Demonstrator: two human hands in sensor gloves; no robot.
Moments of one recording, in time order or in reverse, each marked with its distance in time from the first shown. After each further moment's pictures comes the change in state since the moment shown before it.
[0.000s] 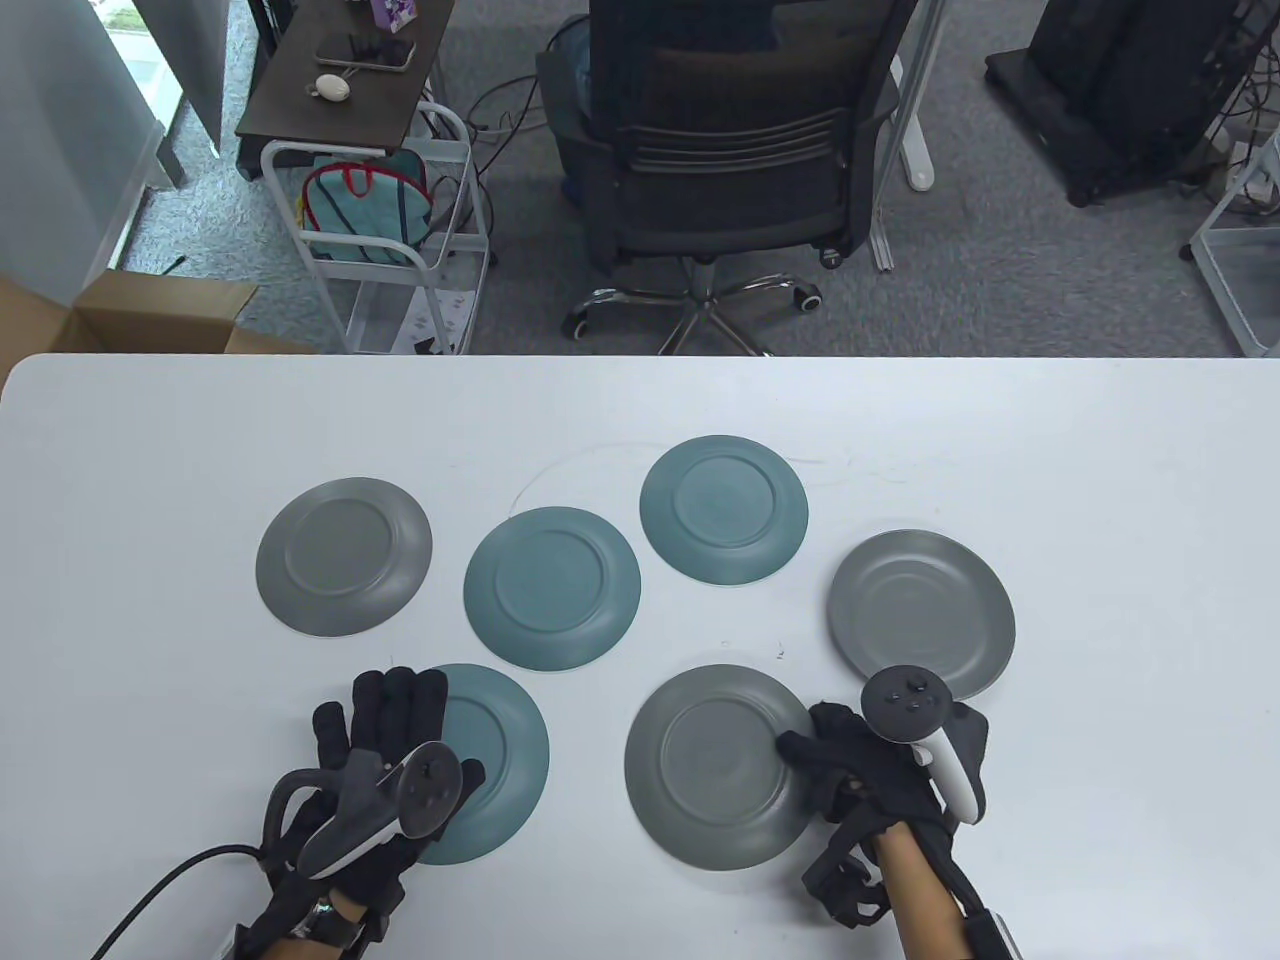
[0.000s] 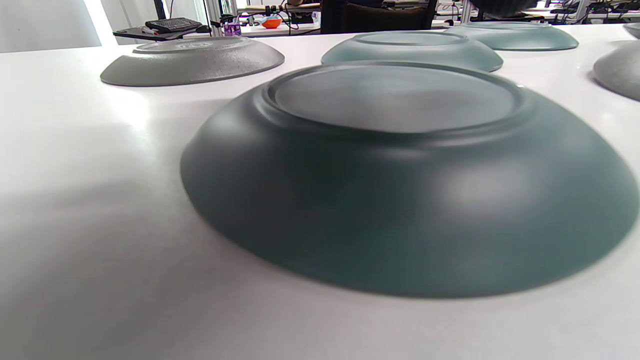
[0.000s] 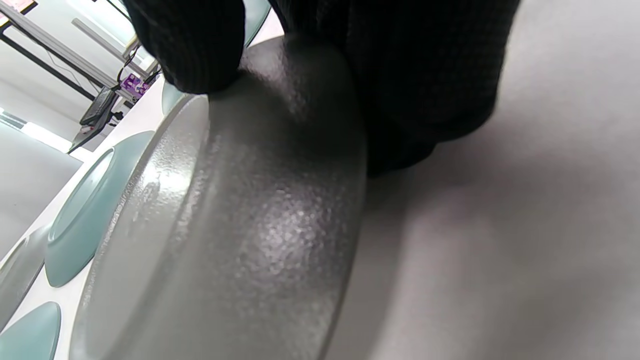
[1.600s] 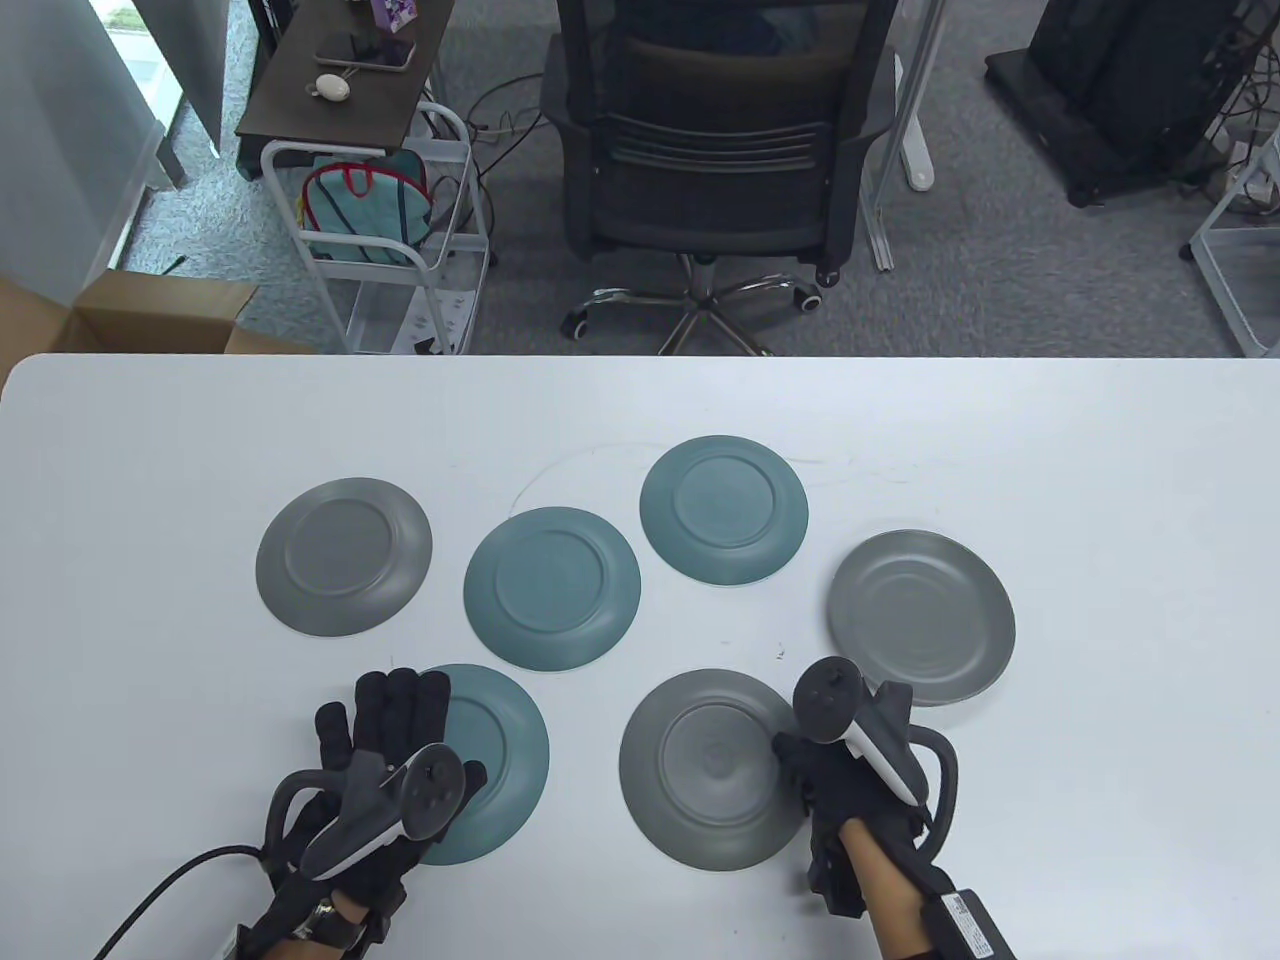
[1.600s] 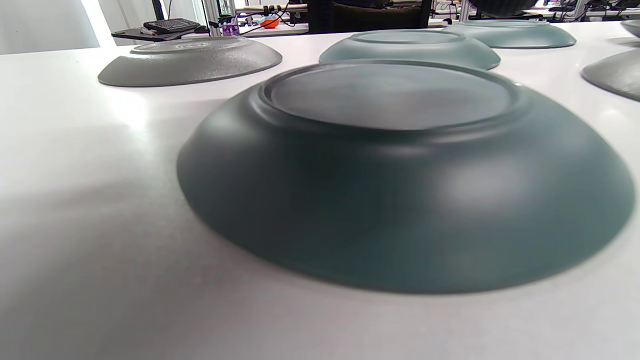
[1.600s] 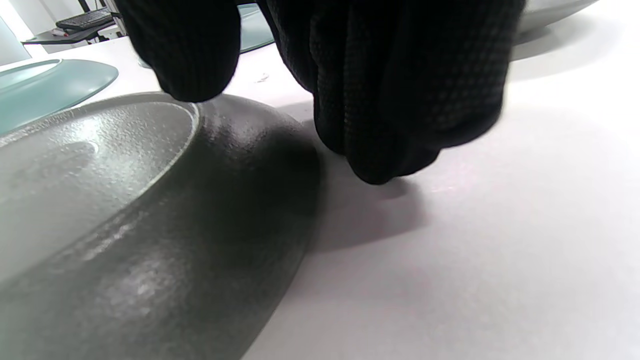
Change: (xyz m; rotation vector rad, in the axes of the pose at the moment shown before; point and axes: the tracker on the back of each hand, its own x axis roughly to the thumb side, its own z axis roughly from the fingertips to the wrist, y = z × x) left_hand 0.002 0.001 0.001 -0.001 -0.003 -0.006; right_hand 0.040 0.008 0.007 -0.170 0.007 0.500
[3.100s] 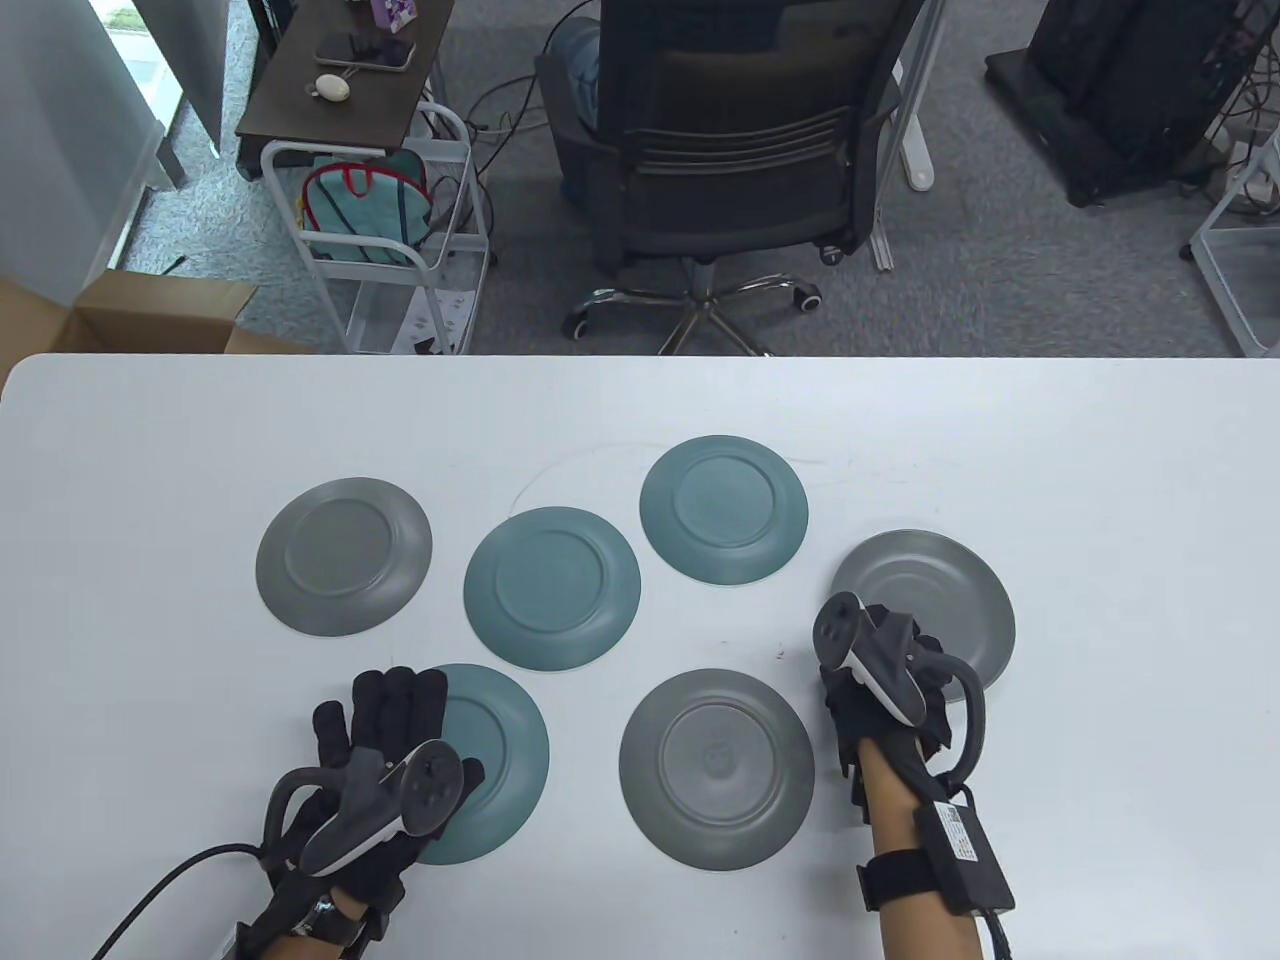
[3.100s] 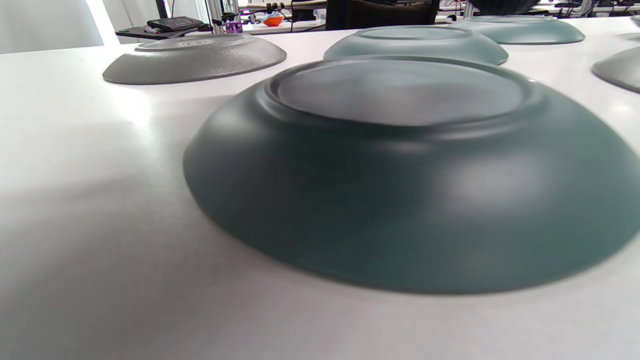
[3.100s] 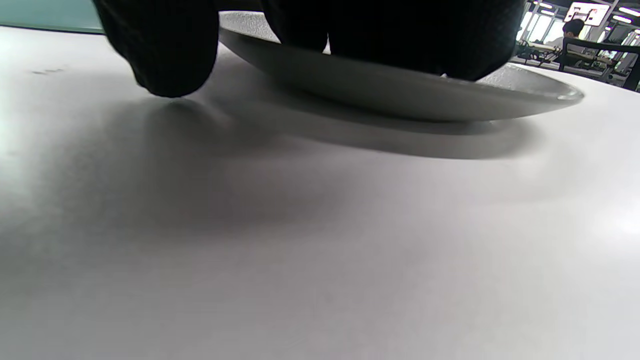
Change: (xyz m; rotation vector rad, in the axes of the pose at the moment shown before) left_hand -0.001 0.001 -0.001 -0.008 0.010 -0.002; right_hand -0.014 -0.018 -0.067 -0.170 0.154 0.277
